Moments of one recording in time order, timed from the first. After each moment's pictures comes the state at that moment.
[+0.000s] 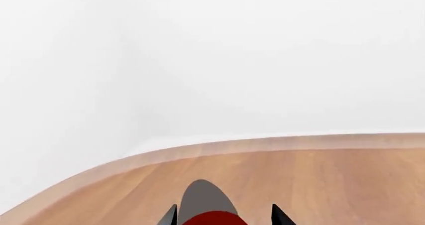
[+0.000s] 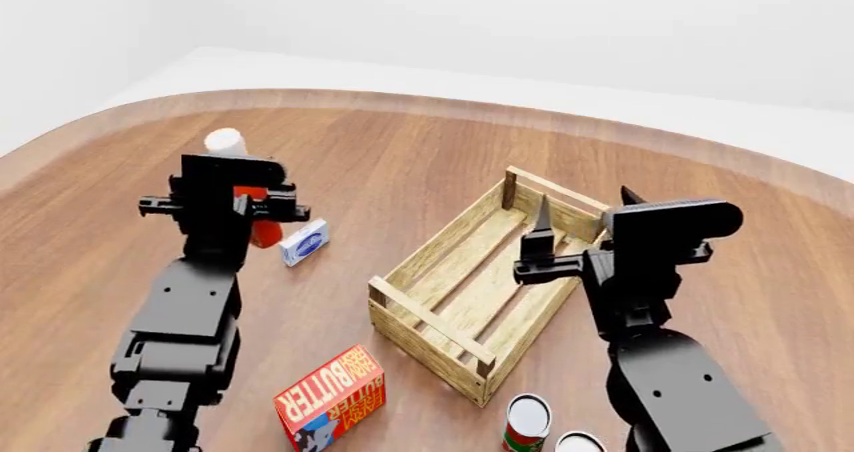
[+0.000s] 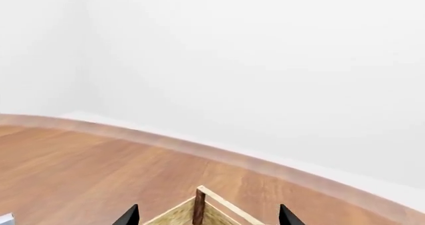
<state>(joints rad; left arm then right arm) -0.80 -0.21 0.13 -0.62 -0.05 -0.06 -0.07 0.44 0.31 -0.22 -0.24 0.26 0.50 0.22</state>
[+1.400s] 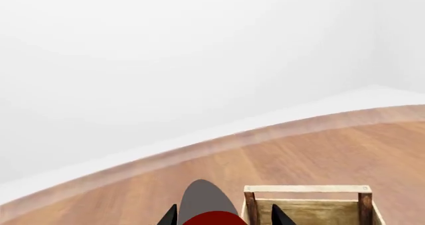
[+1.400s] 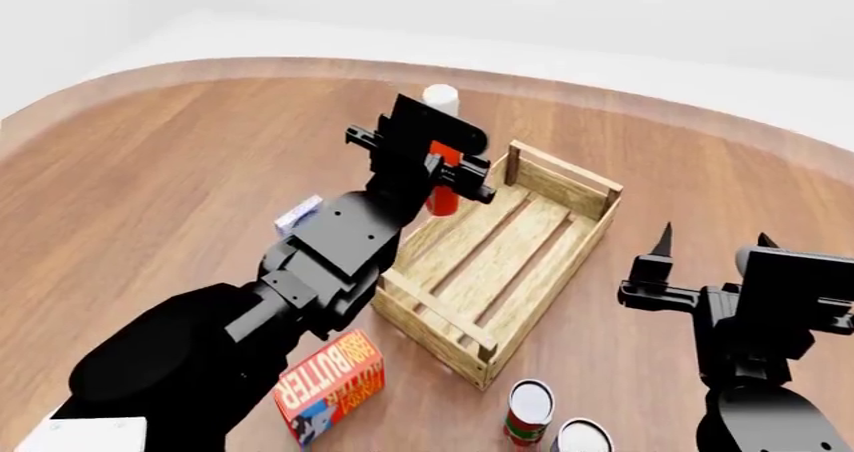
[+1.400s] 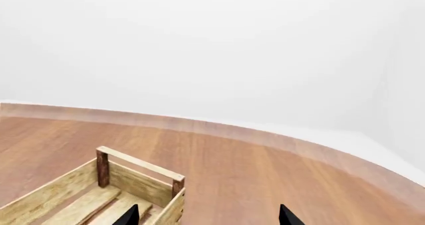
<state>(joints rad) -1.29 0.00 1.53 -1.06 -1.14 0.30 -0.17 0.23 0.40 0.04 -0.41 0.33 0.56 0.36</state>
